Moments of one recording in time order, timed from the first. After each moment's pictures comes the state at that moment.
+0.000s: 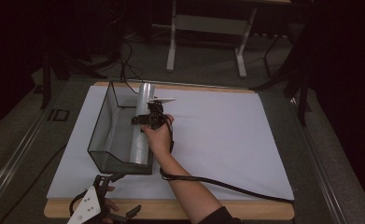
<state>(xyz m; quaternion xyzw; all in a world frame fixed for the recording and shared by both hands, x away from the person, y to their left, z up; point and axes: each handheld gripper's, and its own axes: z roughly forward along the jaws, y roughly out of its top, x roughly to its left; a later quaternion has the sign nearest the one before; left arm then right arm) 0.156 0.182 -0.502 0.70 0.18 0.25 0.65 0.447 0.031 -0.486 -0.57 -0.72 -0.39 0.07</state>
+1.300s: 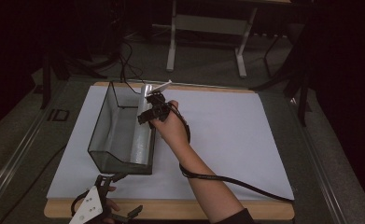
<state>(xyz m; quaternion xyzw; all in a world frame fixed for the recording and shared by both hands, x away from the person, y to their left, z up) 0.156 0.179 -0.502 0.70 0.18 0.24 0.65 0.439 0.018 -0.422 -0.48 -0.83 -0.27 -0.02</state>
